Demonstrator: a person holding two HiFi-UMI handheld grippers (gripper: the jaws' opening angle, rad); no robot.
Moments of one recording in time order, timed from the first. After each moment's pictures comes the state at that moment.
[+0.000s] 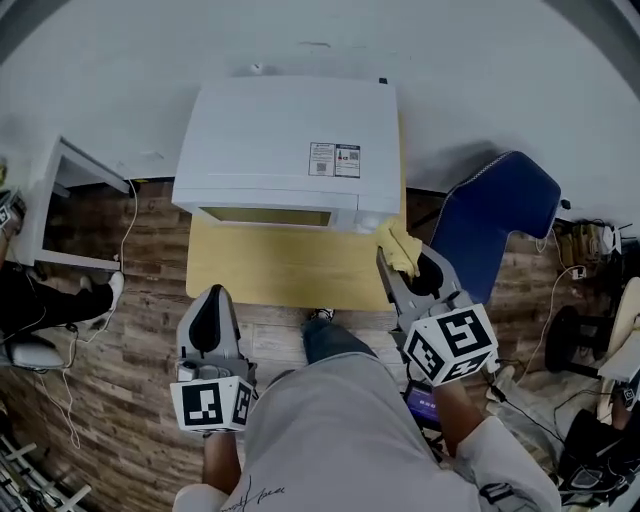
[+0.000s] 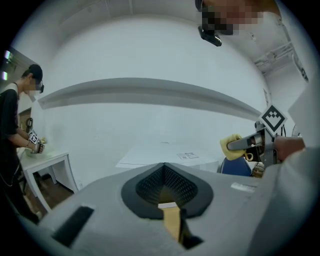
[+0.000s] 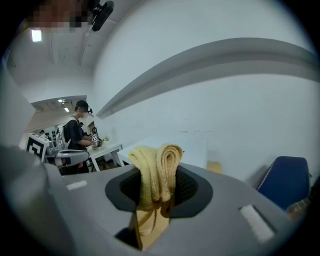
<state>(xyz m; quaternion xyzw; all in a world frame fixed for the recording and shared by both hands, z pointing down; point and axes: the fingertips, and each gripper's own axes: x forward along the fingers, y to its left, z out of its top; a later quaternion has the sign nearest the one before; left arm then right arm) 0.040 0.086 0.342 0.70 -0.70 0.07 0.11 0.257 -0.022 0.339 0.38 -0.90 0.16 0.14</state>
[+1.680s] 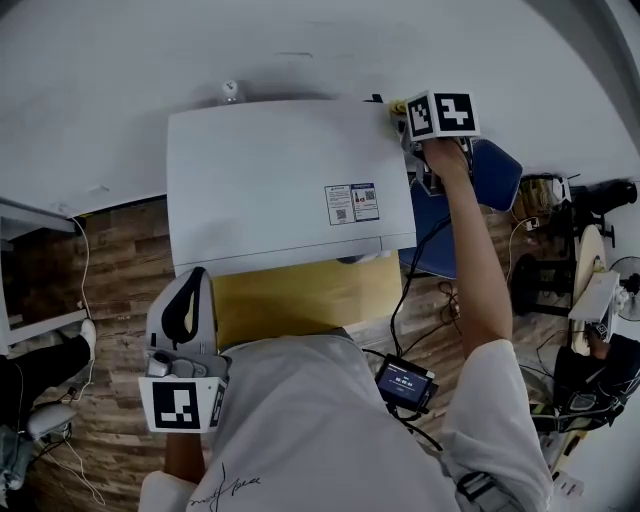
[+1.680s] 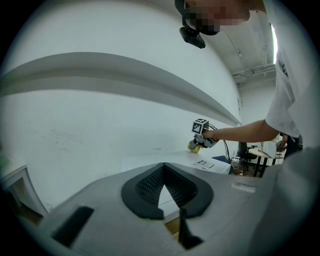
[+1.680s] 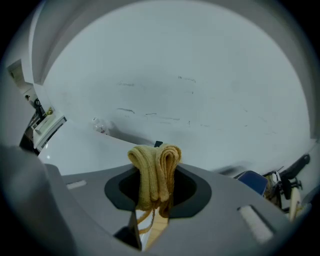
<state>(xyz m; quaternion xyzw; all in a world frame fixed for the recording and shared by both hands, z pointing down) -0.070 -0.065 0.332 0.82 -0.56 0.07 0.10 0.248 -0.357 0.396 0.52 -0.71 0.24 0.40</state>
